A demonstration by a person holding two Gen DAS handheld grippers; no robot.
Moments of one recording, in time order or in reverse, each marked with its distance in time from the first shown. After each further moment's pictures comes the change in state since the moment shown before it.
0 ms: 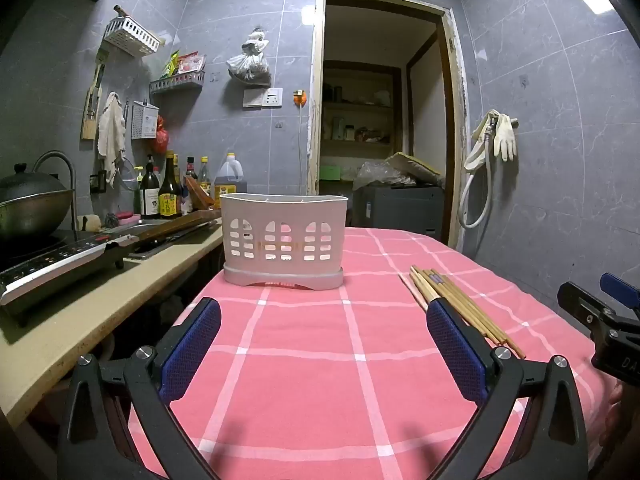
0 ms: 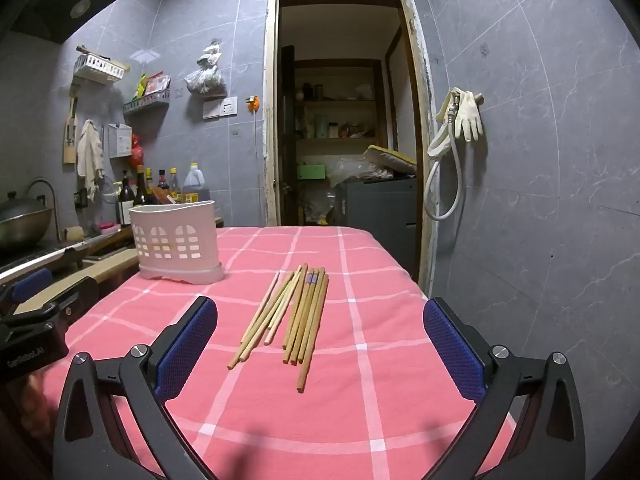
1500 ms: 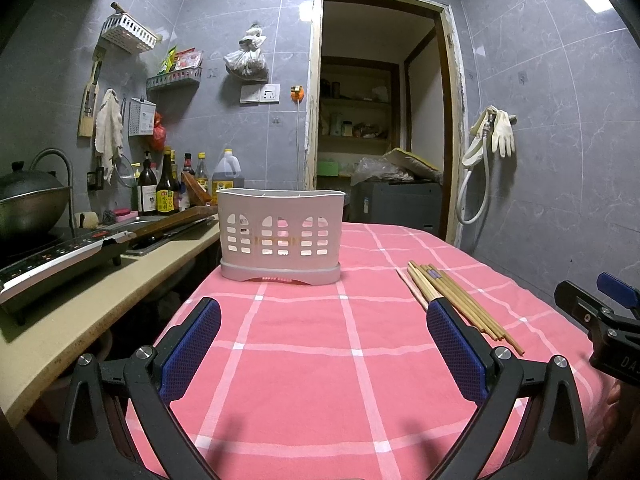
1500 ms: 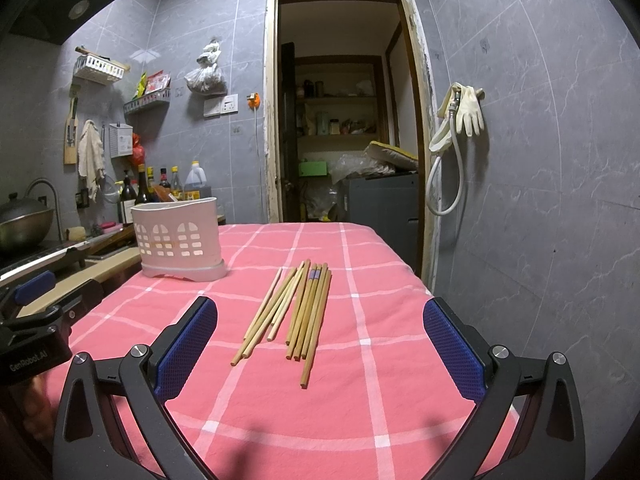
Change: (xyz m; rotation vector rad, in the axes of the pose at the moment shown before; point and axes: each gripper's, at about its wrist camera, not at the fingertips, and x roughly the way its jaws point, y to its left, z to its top) left arm 0.010 -0.002 -0.003 0.003 0.009 -0.003; right arm 0.002 0.001 -0.003 0.008 0.005 0.003
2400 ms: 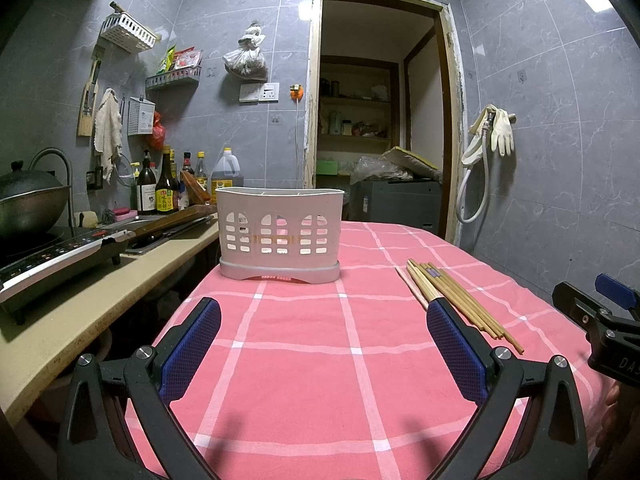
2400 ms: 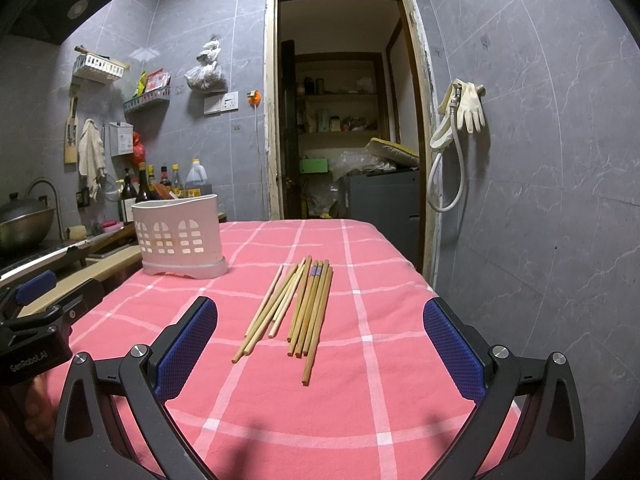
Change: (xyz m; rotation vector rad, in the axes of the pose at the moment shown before) left arm 0.000 0.000 0.000 0.000 0.003 0.000; right arm 0.001 -0.001 0.000 0.002 0.005 0.000
